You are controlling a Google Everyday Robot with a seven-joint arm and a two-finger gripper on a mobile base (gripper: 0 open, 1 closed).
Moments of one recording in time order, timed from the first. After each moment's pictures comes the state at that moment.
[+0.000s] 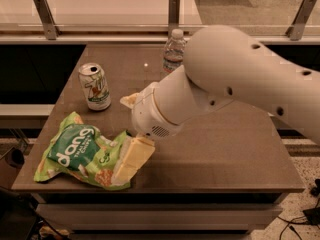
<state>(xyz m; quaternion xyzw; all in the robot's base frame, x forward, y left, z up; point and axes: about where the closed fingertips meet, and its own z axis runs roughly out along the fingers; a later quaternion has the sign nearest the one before) 0.423 0.080 0.873 -0.67 0.64 0.21 0.31</state>
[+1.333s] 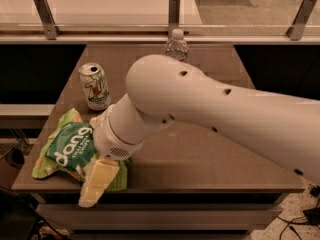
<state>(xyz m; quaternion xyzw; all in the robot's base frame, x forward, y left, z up) 0.401 0.148 0.832 -0.70 0.62 0.21 0.28</state>
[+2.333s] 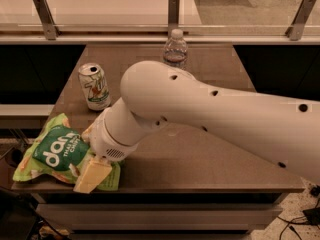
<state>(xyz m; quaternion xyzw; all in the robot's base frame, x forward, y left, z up) 0.404 0.160 0.816 -0.70 0.62 0.22 0.27</state>
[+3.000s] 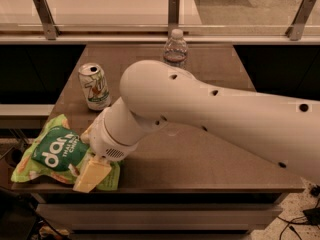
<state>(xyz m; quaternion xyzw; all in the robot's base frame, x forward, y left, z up) 0.404 0.161 0.817 -0.70 0.62 0.22 0.27</state>
